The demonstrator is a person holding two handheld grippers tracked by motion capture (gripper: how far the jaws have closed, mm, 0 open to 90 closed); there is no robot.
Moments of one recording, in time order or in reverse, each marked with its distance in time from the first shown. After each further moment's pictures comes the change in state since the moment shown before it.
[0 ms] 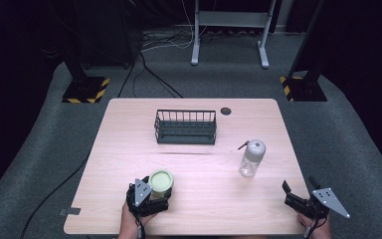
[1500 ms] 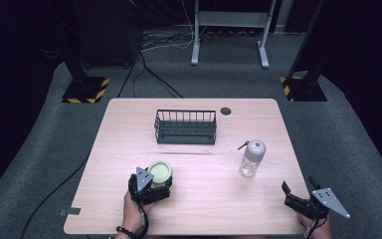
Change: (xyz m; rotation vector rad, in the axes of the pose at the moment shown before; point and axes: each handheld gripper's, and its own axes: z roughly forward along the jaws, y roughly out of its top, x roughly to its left) left arm 0.012 0.026 0.019 0.024 0.025 -0.047; right arm 0.000 0.000 0.000 0.000 0.014 -0.008
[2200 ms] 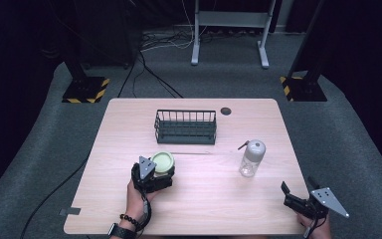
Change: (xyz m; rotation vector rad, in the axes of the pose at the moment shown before) left arm 0.005 0.024 0.020 -0.013 -0.006 0.000; right arm 0.001 0.000 0.001 0.008 0.008 -0.010
